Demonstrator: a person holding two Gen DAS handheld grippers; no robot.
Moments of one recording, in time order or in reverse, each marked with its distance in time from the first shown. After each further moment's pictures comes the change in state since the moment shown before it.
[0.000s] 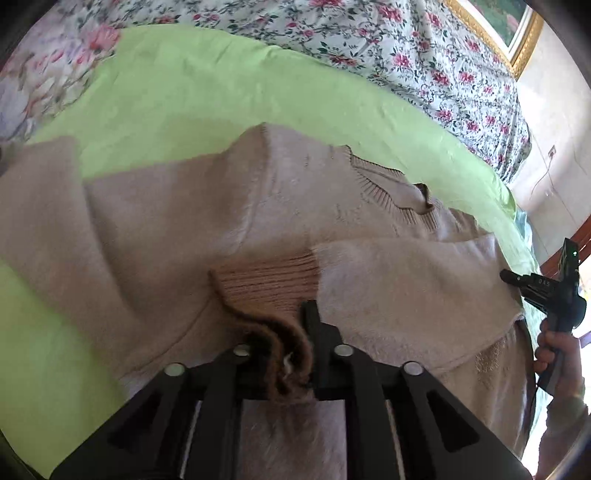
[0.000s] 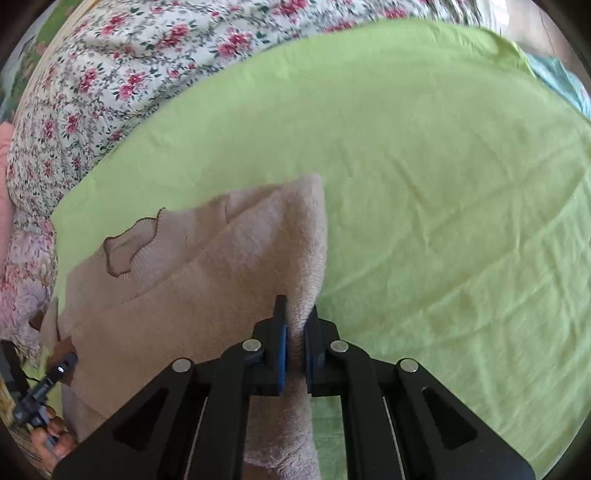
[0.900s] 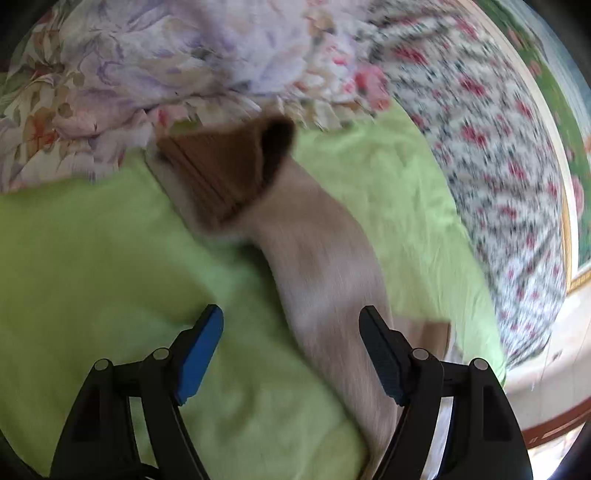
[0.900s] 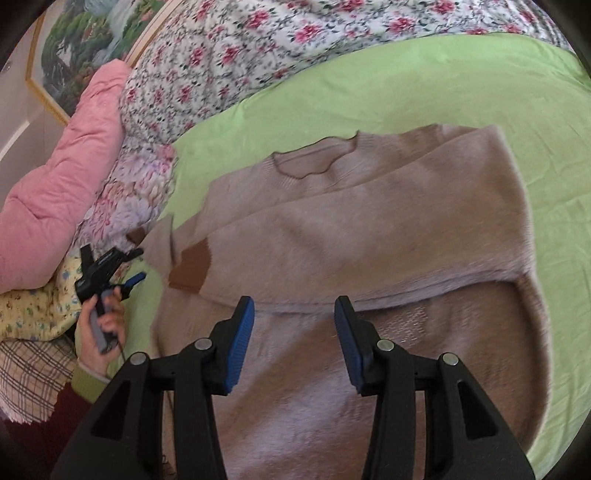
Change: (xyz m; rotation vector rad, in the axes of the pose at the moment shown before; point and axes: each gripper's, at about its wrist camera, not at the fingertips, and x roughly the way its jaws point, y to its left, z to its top) left arm -0.084 0.248 0.027 -0.649 -0.206 0.034; right arm -0.054 0.116 -0.106 -0.216 0.086 0.341
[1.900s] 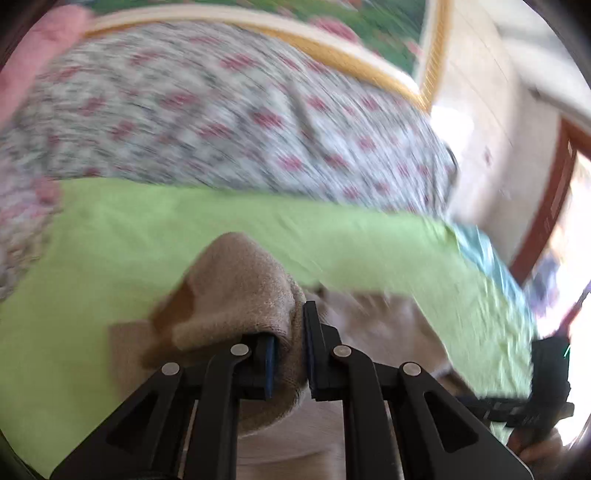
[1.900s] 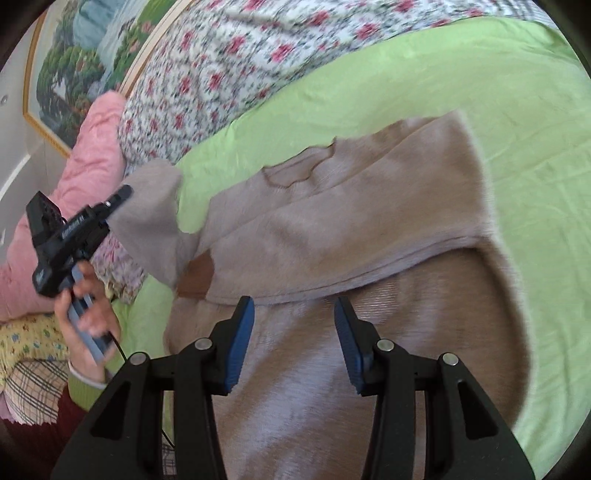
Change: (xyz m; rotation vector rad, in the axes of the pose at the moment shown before) left arm -0.021 -0.298 -0.182 0.863 -0.018 -0.272; right arm -0.044 -0.032 -0.023 0.125 -0.105 0.011
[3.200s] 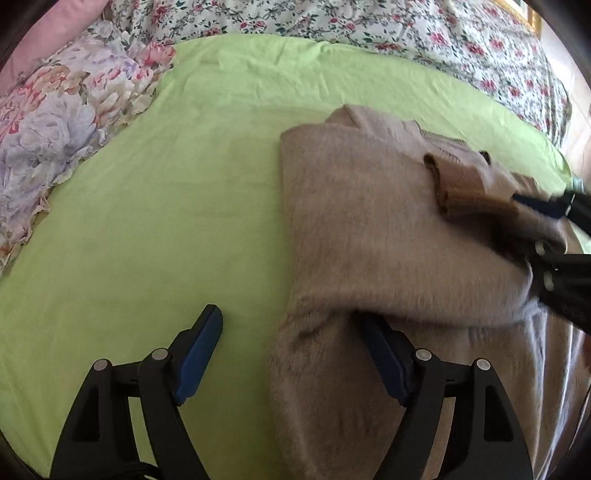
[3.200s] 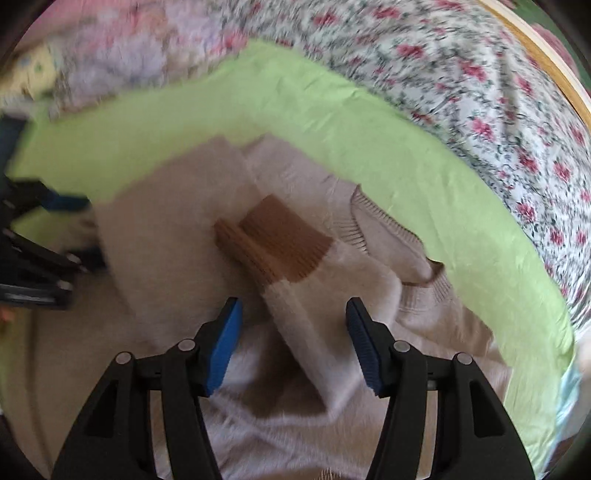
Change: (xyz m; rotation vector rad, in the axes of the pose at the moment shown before) left arm -0.001 0.113 -0.130 -0.122 0.308 0.424; right arm 0.190 0.161 0.008 -0.925 0.130 -0.419
